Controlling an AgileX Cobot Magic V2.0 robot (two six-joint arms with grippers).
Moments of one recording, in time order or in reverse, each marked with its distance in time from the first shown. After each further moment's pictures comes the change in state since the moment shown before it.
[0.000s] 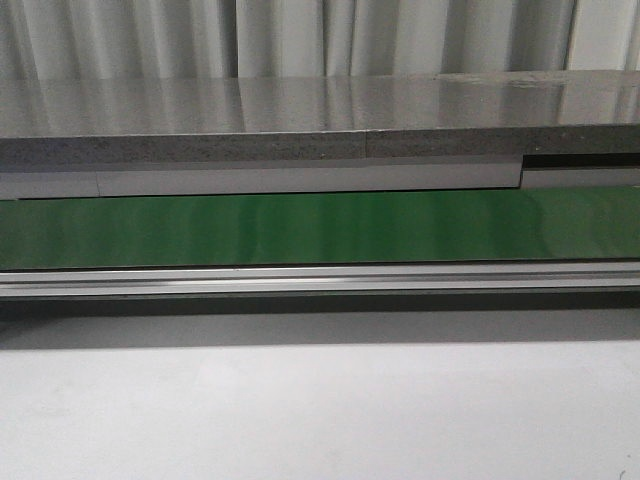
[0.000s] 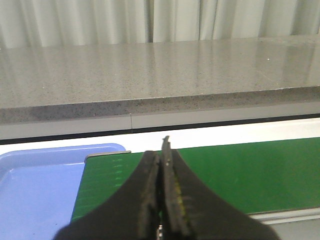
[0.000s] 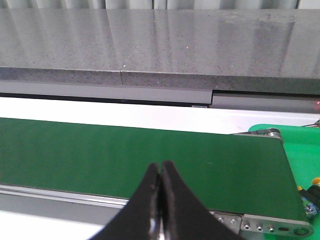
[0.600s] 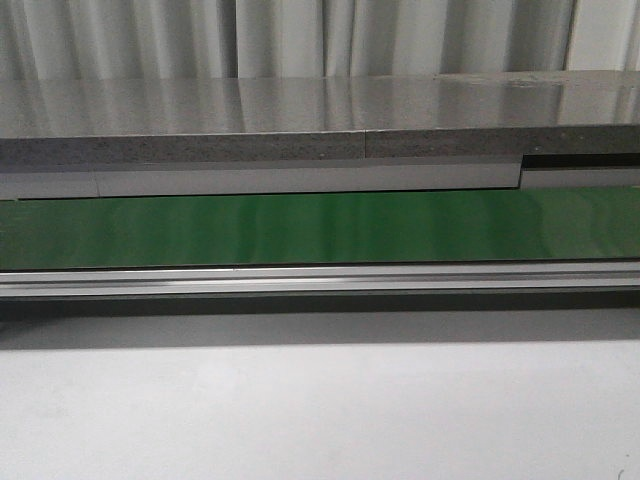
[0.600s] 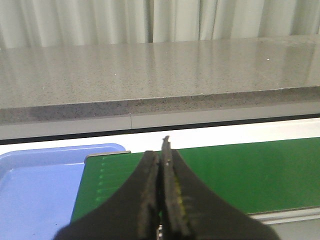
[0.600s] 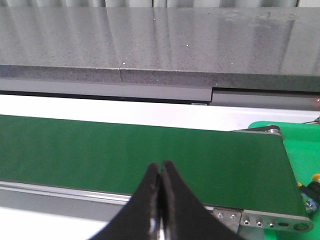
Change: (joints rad) left arm 0.000 0.000 0.000 0.000 0.000 0.000; right arm 0.000 -0.002 0.016 0.000 -0.001 0.000
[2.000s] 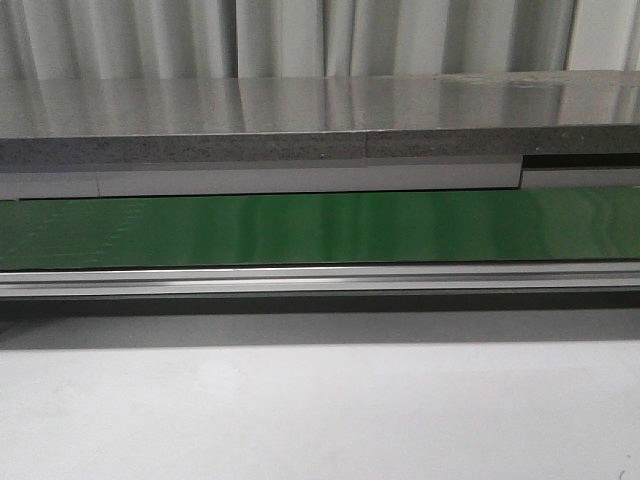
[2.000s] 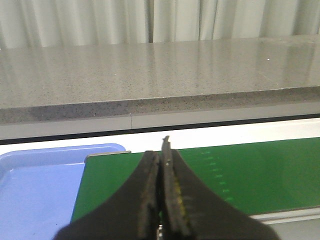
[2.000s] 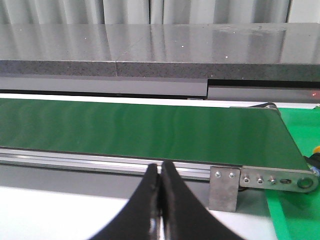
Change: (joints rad) left arm 0.000 -0.001 0.000 0.000 0.000 0.000; right arm 0.000 -0.416 0.403 -0.007 -0.129 0.000
